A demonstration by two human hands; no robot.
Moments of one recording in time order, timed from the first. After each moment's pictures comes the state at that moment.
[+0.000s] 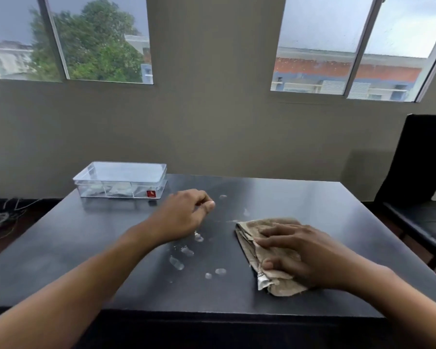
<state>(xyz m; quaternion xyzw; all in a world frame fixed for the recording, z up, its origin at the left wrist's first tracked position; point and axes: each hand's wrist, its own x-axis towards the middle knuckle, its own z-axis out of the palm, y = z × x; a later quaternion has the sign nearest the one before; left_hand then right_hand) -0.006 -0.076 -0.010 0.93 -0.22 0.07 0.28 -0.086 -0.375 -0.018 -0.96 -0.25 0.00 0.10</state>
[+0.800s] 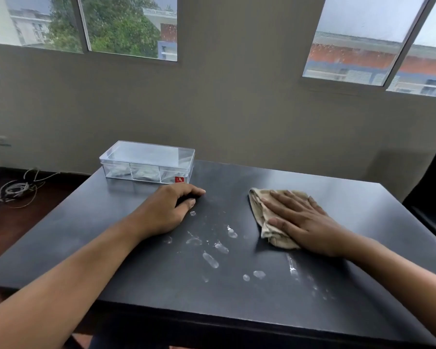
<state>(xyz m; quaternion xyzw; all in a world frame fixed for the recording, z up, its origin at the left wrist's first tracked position) 0.023 0.021 -0.054 0.91 -0.21 0.10 0.35 0.002 -0.332 -0.038 -0.98 -0.17 0.07 0.06</state>
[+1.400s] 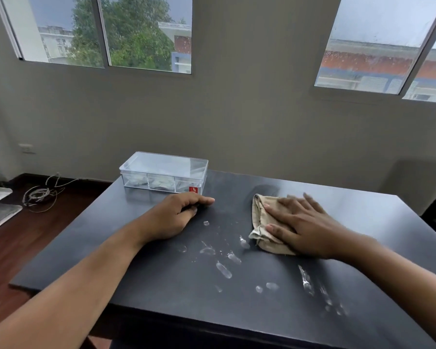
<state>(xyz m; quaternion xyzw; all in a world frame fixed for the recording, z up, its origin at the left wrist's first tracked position) 0.021 0.041 -0.046 0.89 -0.22 0.03 0.39 0.010 -0.297 -0.019 -0.98 -0.19 0.03 -0.03</state>
